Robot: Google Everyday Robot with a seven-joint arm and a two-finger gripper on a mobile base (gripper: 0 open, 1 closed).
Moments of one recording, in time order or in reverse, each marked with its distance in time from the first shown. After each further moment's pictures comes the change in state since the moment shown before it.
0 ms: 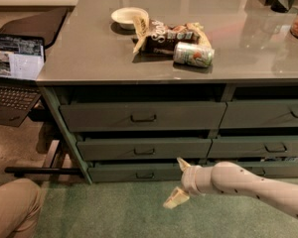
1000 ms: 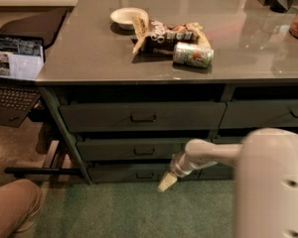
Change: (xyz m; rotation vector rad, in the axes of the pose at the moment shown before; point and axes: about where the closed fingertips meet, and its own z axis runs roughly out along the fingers) arm 0.059 -0.074 0.123 -0.100 0.225 0.192
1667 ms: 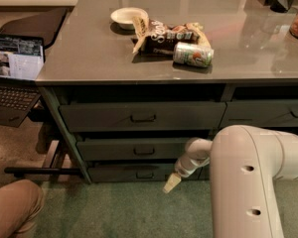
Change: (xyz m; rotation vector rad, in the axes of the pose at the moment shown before) arm 0.051 -0.024 0.034 -0.053 0.174 0.151
